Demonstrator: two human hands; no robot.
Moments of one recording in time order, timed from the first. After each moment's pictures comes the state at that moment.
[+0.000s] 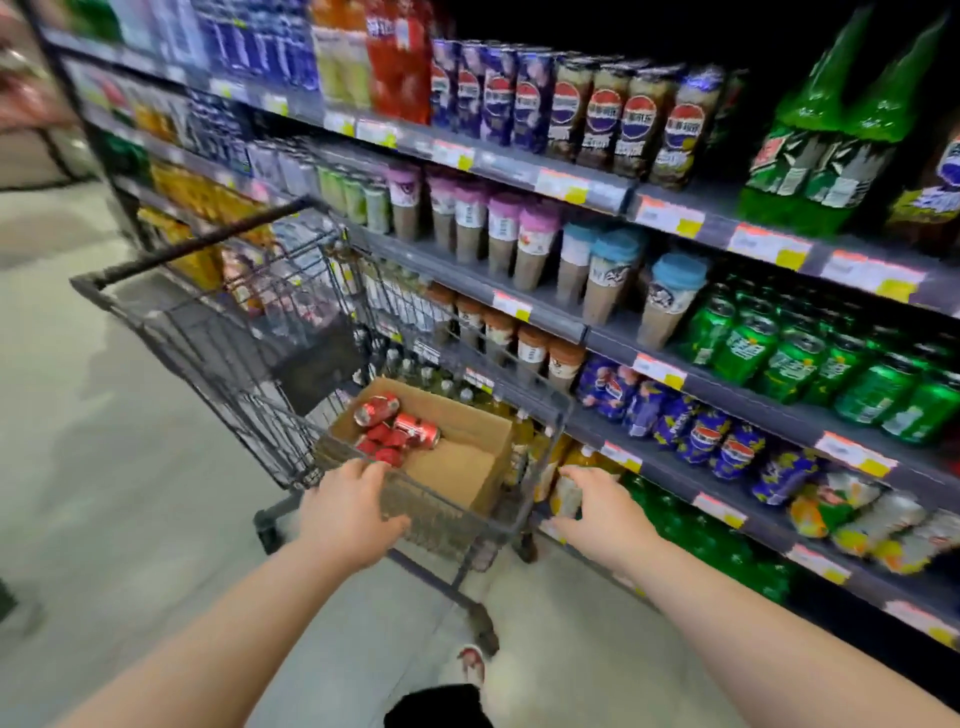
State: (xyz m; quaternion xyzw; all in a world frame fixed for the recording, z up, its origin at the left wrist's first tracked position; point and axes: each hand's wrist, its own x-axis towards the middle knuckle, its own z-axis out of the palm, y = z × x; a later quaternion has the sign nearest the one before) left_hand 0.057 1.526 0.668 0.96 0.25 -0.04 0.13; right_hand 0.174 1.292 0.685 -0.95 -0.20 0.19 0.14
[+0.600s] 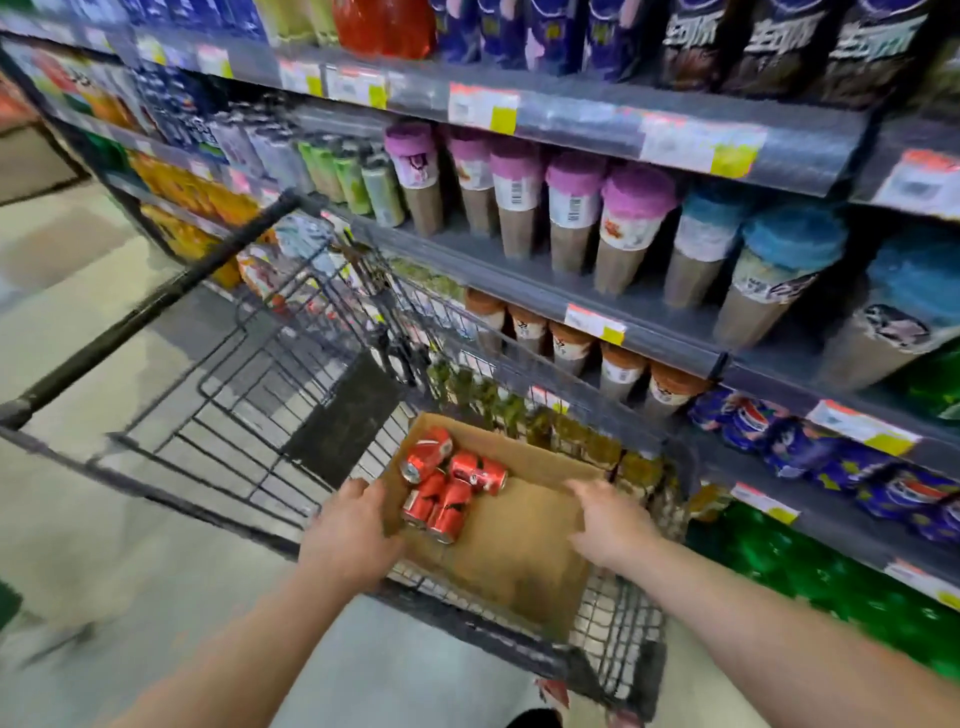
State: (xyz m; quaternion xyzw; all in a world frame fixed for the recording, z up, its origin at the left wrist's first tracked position) left_hand 0.257 1.712 0.626 0.94 0.29 -0.16 0.07; right_hand 0.389 1.482 0.596 -0.91 -0.21 0.34 0.09
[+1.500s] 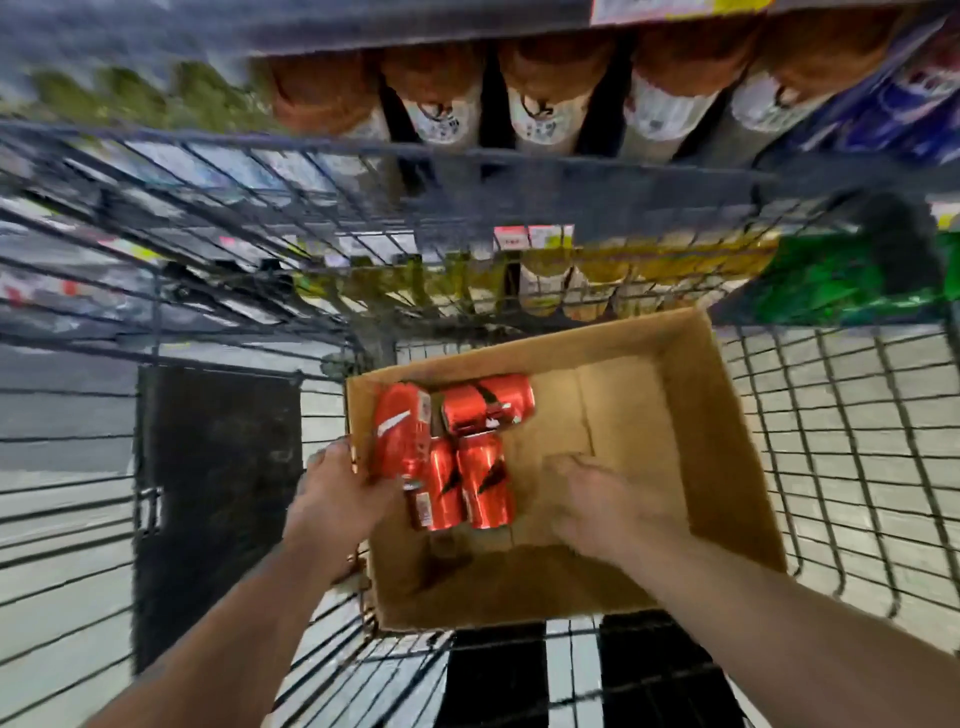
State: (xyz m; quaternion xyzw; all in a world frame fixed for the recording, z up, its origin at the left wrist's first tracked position) left_hand 0.431 1.885 0.395 0.89 0.24 -0.31 0.22; right_hand 0.399 1.651 0.360 -0.85 0.05 0.47 0.22
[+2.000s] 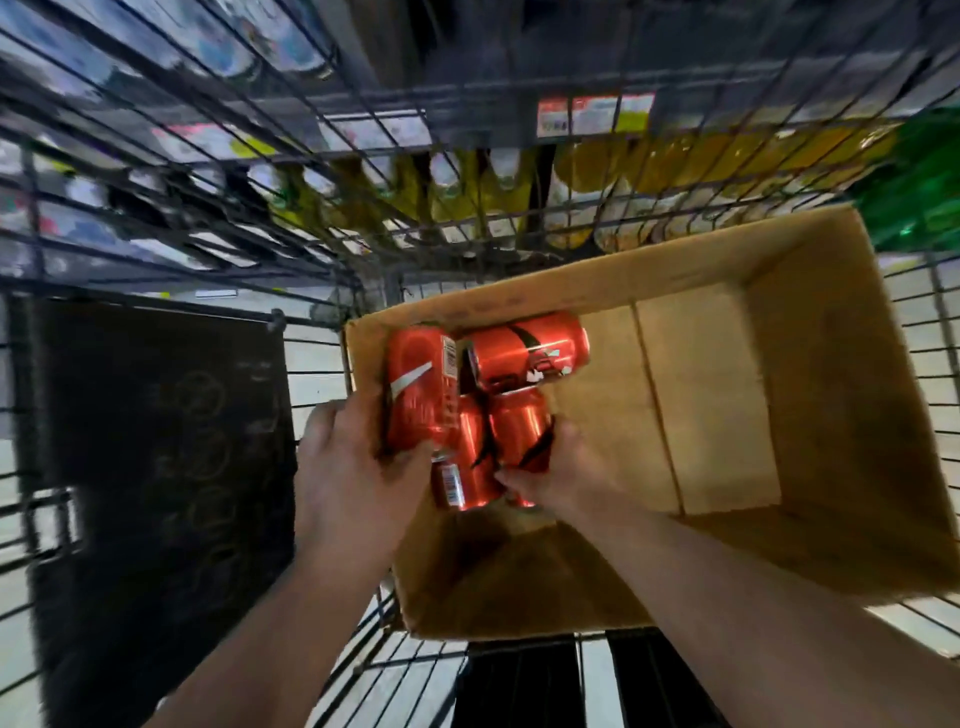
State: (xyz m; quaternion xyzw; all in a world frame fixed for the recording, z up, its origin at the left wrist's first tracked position) left_hand 0.417 1.896 0.354 0.93 0.17 -0.19 0.26; right_hand 0.392 1.729 0.256 -0.76 0.29 0.41 0.41
